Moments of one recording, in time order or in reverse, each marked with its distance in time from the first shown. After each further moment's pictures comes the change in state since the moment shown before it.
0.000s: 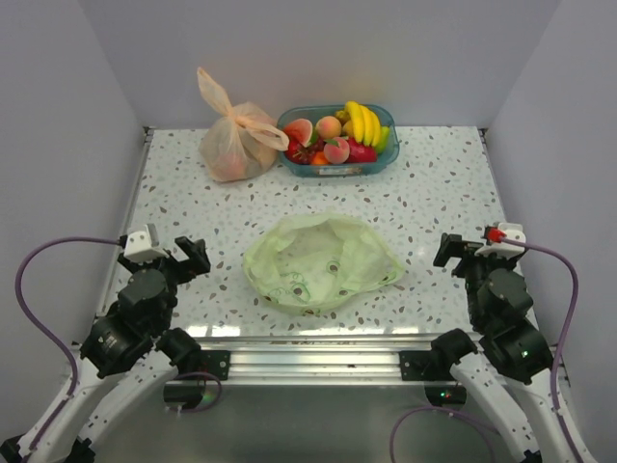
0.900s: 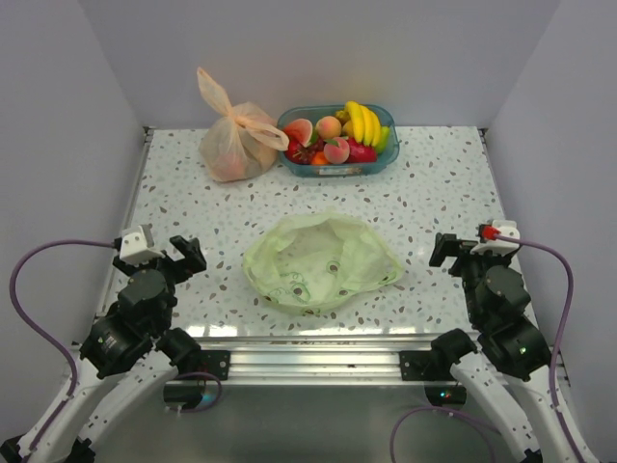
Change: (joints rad) left arm 0.000 -0.007 -0.002 -0.006 -0.084 -0.019; right arm 0.000 0.021 0.000 0.008 -0.053 0.001
